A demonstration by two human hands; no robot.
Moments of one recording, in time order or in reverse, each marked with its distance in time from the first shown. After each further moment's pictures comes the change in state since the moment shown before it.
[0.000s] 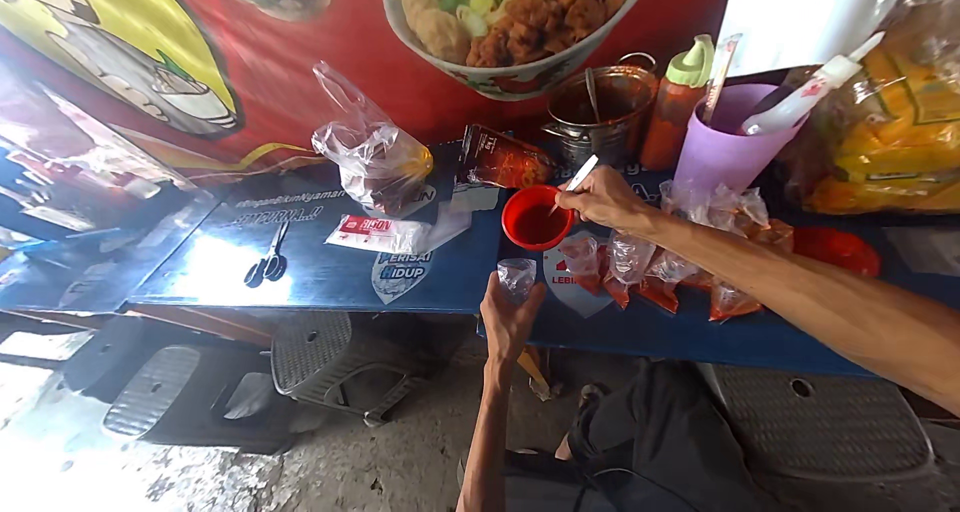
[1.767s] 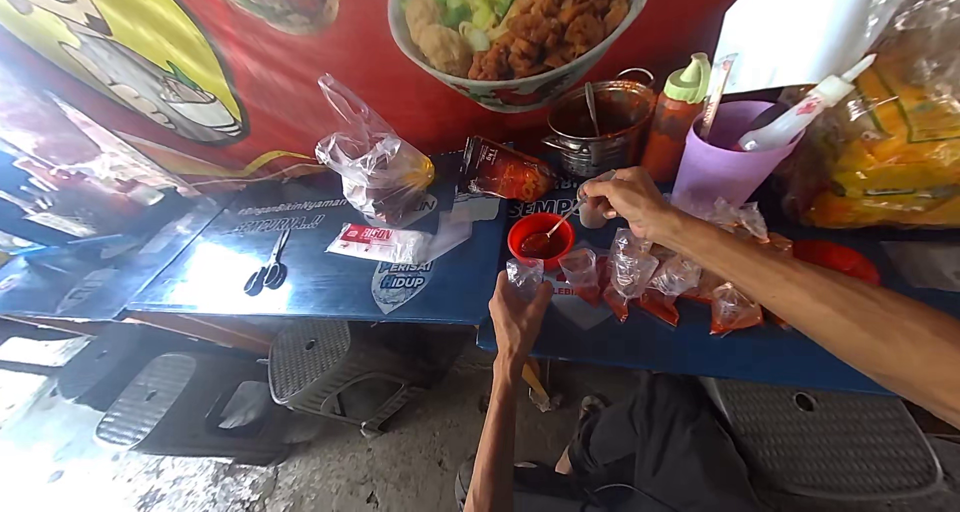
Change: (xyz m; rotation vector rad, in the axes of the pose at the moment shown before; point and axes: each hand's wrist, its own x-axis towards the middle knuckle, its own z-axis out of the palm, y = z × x) left_hand 0.015 0.006 0.017 0.057 0.003 -0.038; right_hand -0.002 -0.003 -0.021 0.385 0.213 0.283
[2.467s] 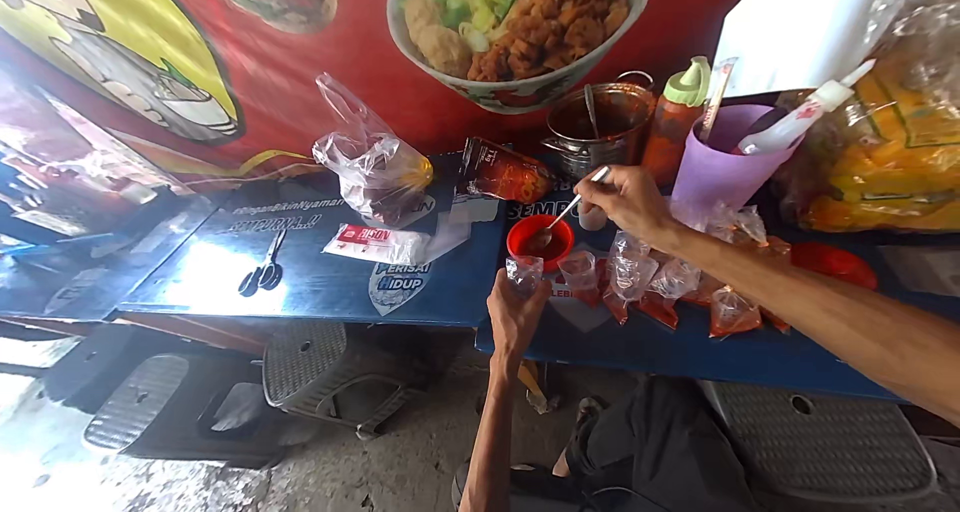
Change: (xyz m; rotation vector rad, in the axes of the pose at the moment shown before) left_hand 0.009 0.000 0.000 0.004 -0.024 0.010; right_hand -0.004 0.010 -0.007 -0.210 -0.063 -0.440
